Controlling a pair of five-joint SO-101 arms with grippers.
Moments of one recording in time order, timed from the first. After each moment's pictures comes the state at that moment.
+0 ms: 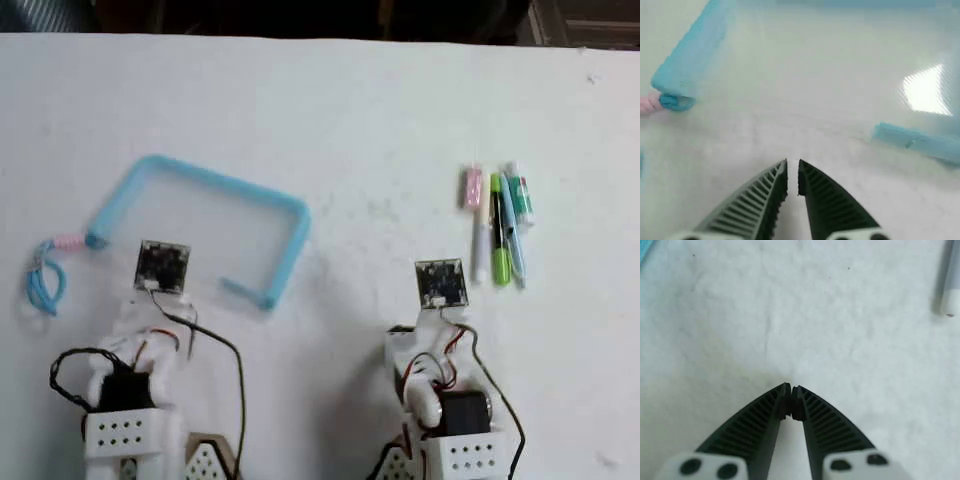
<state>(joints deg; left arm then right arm) -10.8 -88.5 97.4 50.9 -8.1 -8.0 -102.6 97.0 72.4 1.0</state>
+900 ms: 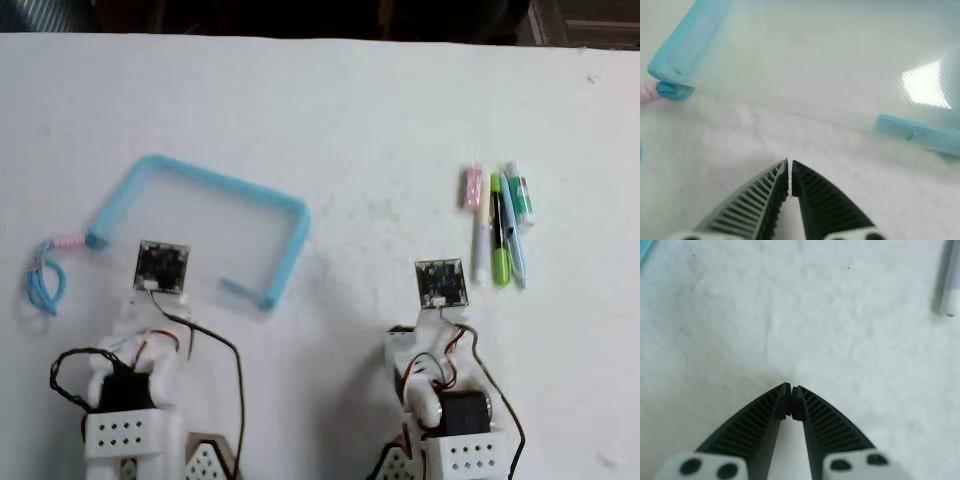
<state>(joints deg) -10.8 -88.5 97.4 51.0 -8.0 -8.0 -102.6 97.0 72.4 1.0</state>
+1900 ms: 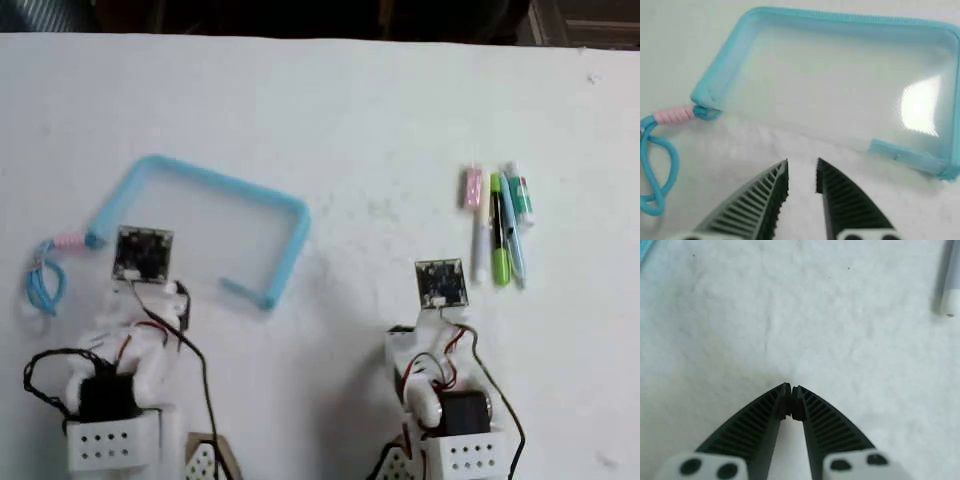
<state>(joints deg) -10.8 -88.6 81.2 62.9 -4.6 -8.0 -102.6 97.0 72.4 1.0</state>
